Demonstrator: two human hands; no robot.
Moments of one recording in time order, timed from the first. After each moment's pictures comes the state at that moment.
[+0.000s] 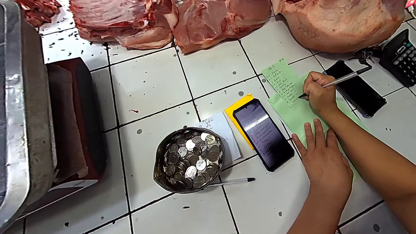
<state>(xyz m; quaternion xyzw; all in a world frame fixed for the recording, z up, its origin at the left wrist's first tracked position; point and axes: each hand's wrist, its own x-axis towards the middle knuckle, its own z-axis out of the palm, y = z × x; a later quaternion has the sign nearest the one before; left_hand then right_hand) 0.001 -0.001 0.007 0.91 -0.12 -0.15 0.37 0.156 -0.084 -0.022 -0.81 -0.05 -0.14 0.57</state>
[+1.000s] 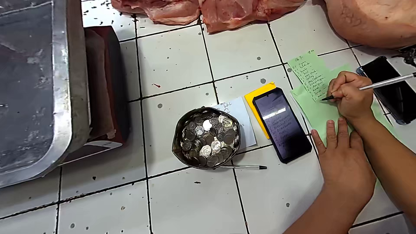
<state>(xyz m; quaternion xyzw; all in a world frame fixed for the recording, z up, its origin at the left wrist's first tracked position) 0.001 0.000 0.008 0.90 -0.12 -0.16 0.39 0.140 -0.089 -0.025 -0.77 -0.11 -0.07 0.62</state>
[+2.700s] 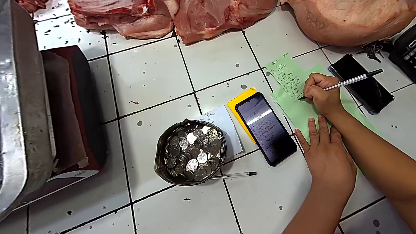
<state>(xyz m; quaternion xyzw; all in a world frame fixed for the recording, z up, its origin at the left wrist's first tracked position) 0.002 -0.001 0.009 0.90 -0.12 -0.16 0.38 0.142 -0.083 -0.026 -0.81 -0.12 -0.10 0.57</state>
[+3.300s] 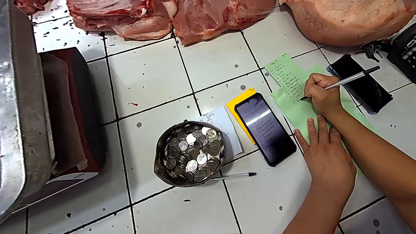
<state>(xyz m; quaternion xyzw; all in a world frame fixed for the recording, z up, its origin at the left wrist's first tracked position) 0.002 0.000 0.009 0.91 -0.12 -0.17 0.37 0.141 -0.082 -0.024 -0.82 -0.10 -0.12 0.55</state>
